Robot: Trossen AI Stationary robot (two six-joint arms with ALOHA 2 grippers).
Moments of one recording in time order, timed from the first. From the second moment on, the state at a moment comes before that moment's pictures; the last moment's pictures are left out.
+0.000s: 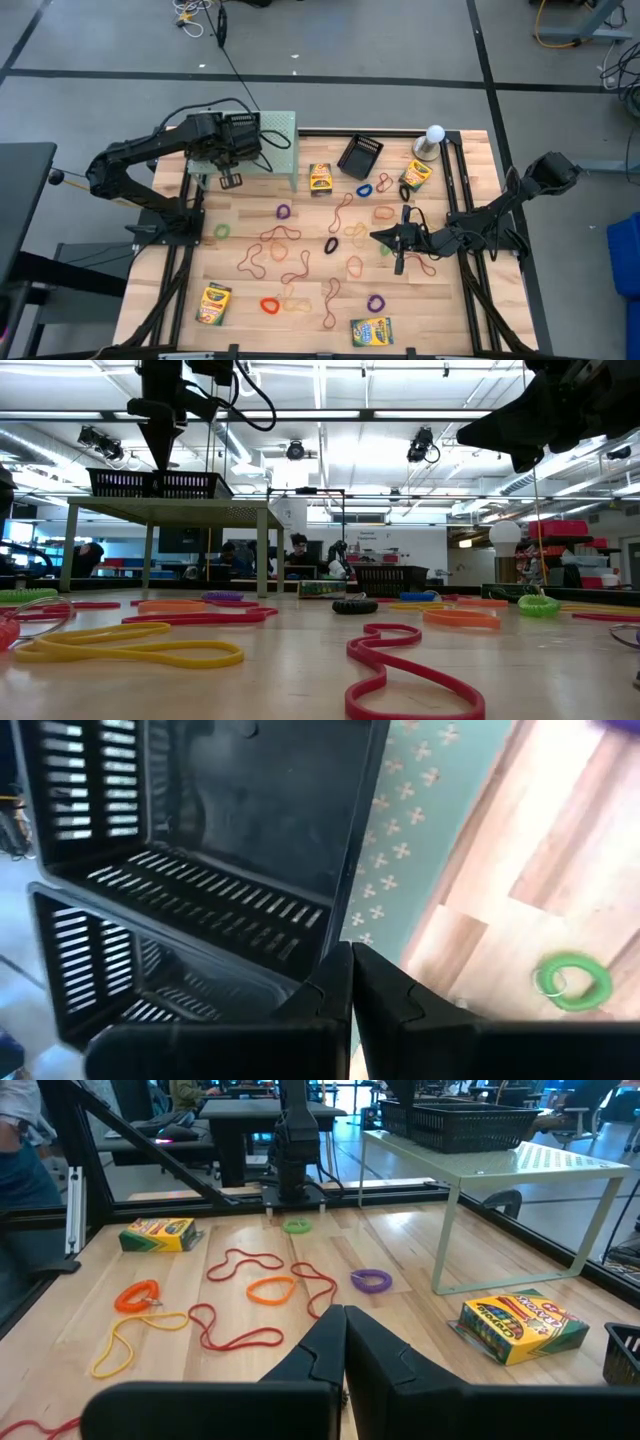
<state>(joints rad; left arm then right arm) 0.36 1.32 1.34 -1.49 -0.45 0.07 0.55 1.17 0.30 0.67 0.71 0.14</state>
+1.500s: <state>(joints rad) -0.27 1.16 0.35 0.74 -0.49 -0.09 0.46 1.17 0.30 0.55 0.71 0.43</state>
